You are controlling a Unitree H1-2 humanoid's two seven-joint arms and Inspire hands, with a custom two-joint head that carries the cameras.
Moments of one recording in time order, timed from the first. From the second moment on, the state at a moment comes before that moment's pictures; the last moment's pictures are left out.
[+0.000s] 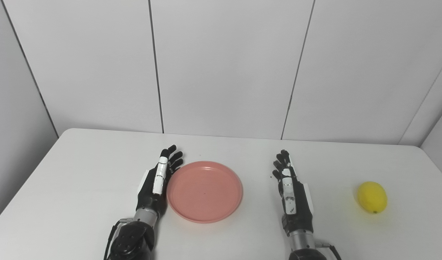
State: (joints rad) left arm -0.36 0.01 0.04 0.26 -0.16 0.07 -0.08; right arm -0.29 0.12 0.02 0.25 -0.01 -0.24 -0.06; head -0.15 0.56
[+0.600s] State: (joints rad) left arm -0.33 -0.05 0.01 0.25 -0.16 0.02 -0.08; right arm -0.29 0.13 0.03 0.26 -0.04 -0.24 -0.08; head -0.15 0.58
